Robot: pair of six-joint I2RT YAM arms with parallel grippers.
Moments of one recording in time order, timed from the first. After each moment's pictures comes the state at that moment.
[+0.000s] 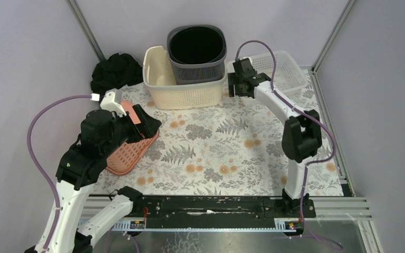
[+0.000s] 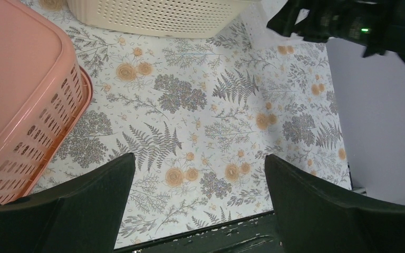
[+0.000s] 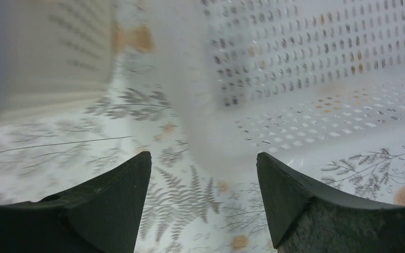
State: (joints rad) left arm -0.39 0.77 1.28 -0.95 -0.01 -0.56; right arm 0.43 1.94 1.71 -0.60 0.28 0.24
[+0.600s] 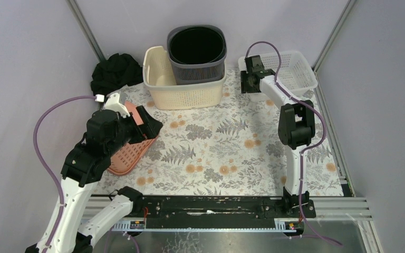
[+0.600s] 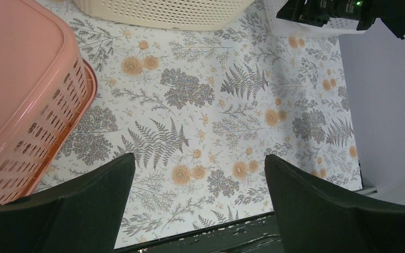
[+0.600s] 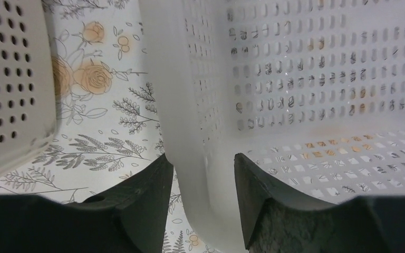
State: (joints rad) left arm -0.39 0.77 1.23 -0.93 -0.01 -0.55; right arm 0.27 2.19 1.87 -0.59 0.17 0.15
